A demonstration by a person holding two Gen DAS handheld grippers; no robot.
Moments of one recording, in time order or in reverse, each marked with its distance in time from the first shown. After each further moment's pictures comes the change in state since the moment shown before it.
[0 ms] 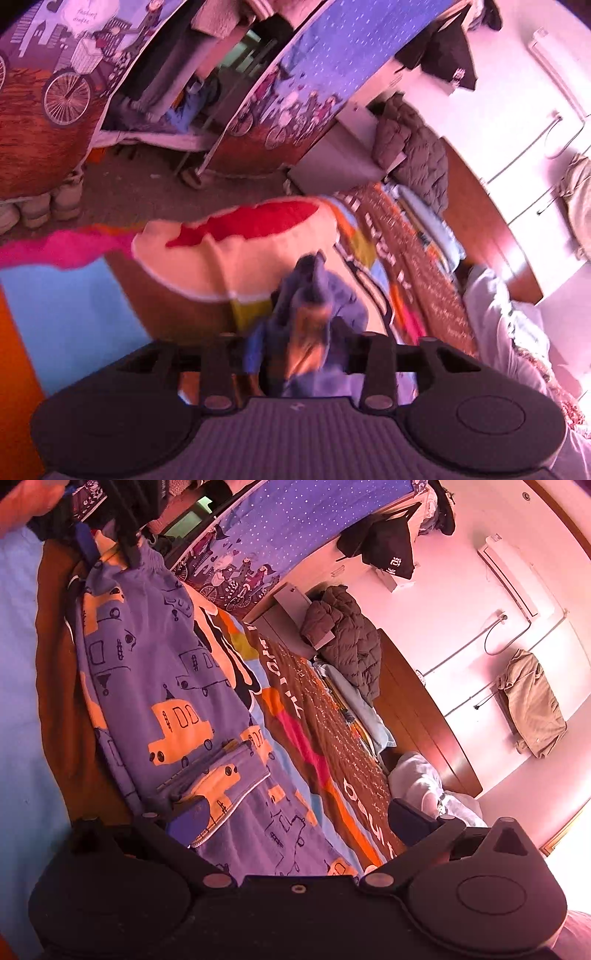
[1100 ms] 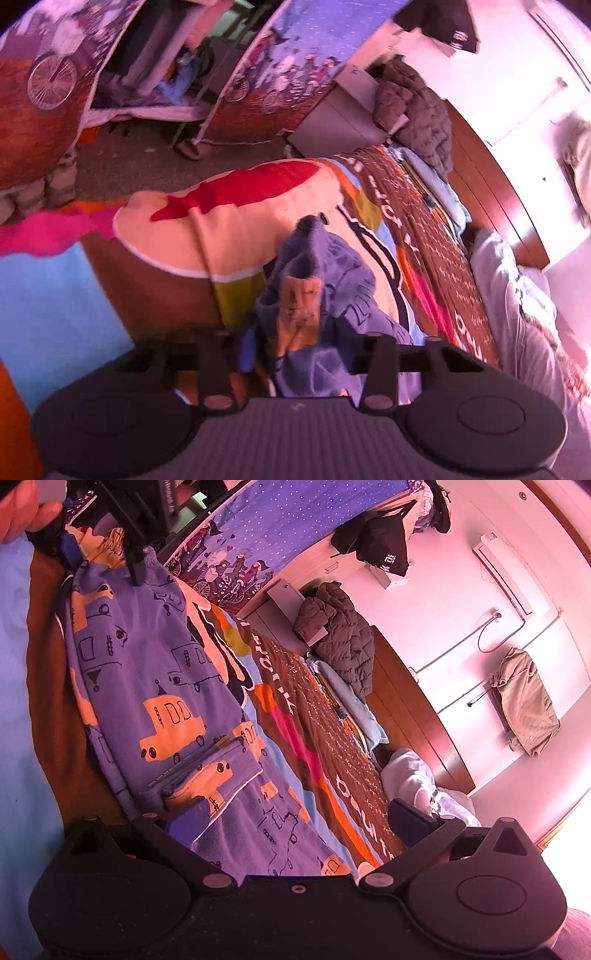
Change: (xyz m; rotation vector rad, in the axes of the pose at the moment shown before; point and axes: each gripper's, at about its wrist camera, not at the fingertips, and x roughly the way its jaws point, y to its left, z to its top) left arm 0.022 -0.001 0.002 0.010 0.142 0.029; right arm 0.005 0.003 -0.001 0.001 0.013 -0.028
